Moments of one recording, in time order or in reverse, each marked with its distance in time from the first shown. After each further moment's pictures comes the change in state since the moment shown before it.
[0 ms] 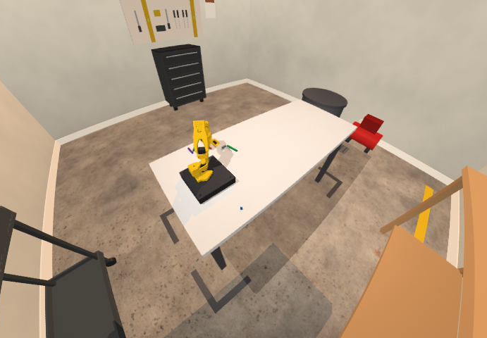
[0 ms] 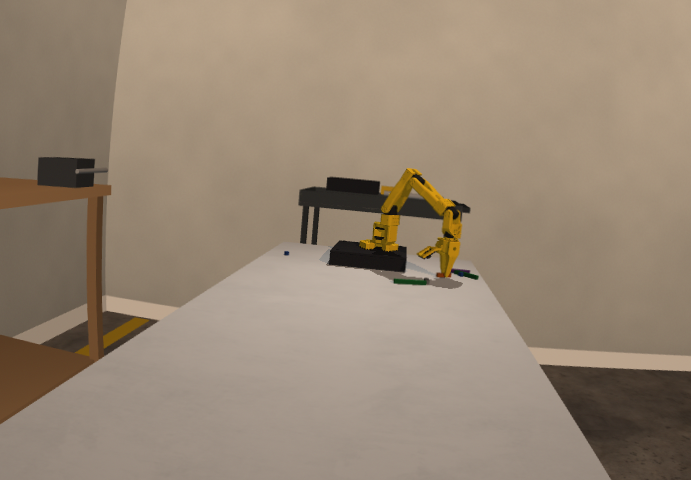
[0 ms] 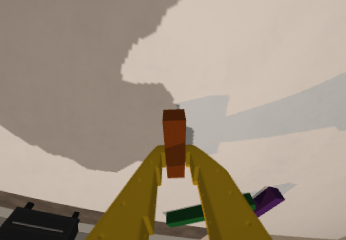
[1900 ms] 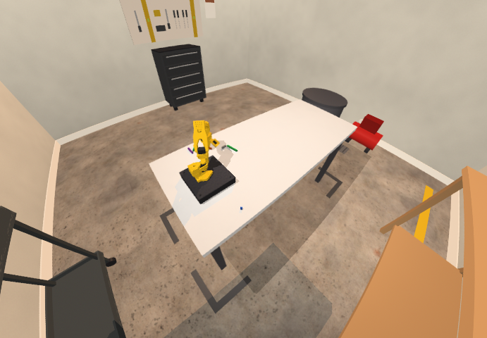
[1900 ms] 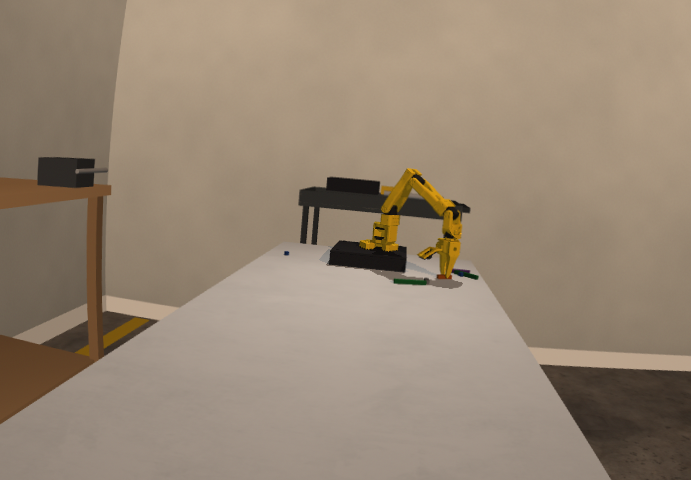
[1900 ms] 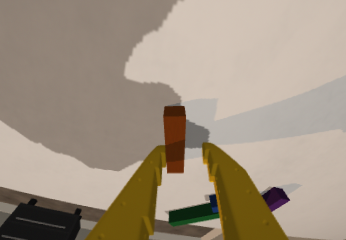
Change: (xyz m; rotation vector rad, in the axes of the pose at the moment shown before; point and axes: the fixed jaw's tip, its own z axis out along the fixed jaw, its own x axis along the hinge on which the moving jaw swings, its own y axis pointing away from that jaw) arm 0.002 0.002 0.001 -0.015 0.010 0.000
